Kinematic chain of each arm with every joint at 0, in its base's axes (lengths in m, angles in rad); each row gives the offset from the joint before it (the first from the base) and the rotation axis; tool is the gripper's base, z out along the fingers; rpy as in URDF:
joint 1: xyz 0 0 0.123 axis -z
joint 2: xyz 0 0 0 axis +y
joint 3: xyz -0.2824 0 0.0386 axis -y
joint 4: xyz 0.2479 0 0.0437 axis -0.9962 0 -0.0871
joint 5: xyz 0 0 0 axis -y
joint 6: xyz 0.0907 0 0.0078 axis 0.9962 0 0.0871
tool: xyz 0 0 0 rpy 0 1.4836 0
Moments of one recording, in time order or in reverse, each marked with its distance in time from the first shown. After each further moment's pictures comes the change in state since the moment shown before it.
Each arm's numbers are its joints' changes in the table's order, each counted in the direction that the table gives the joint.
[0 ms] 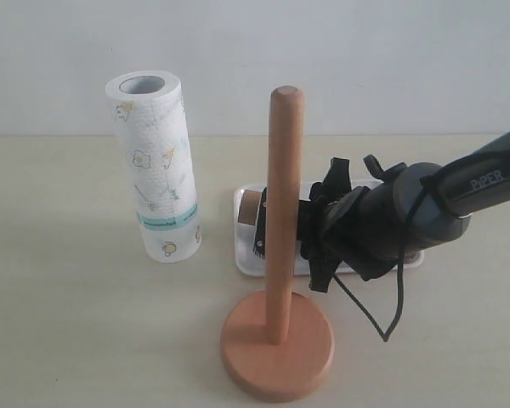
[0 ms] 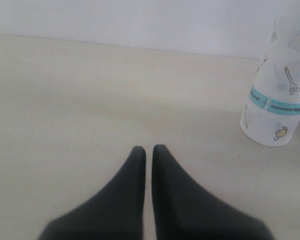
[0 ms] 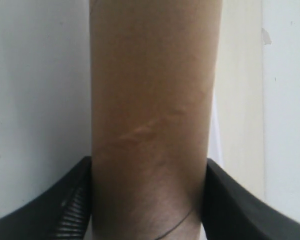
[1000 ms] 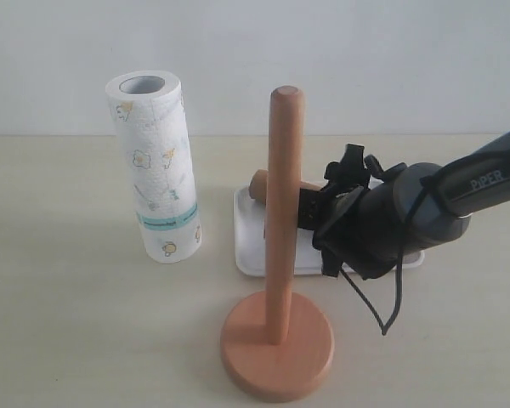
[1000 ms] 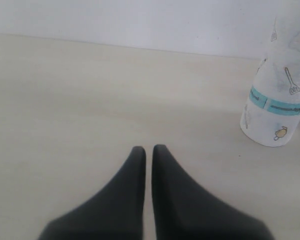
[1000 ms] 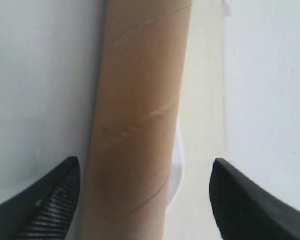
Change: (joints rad) left arm 0.000 0.000 0.000 0.000 0.000 0.000; right arm 0.000 0.000 0.000 -0.006 0.156 0.000
